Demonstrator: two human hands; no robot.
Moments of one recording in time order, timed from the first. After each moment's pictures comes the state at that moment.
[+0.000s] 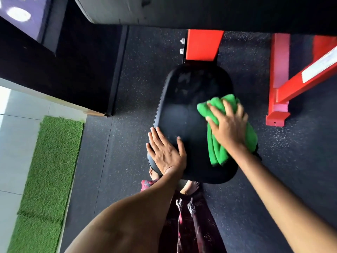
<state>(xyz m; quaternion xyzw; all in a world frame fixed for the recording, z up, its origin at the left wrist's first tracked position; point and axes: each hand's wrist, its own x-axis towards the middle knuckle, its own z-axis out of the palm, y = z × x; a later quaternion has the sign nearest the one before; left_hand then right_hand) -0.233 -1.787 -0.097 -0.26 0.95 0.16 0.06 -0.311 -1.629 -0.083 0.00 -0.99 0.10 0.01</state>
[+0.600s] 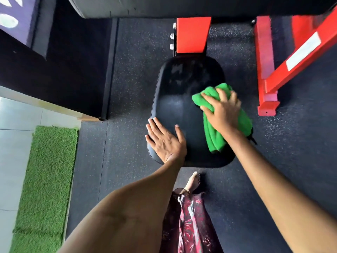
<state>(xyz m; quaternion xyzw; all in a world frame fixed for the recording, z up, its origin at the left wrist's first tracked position) -0.234 -1.786 -0.091 -0.25 0.95 0.17 0.08 -0.302 -1.634 -0.083 -0.04 -0.99 0.13 0.03</state>
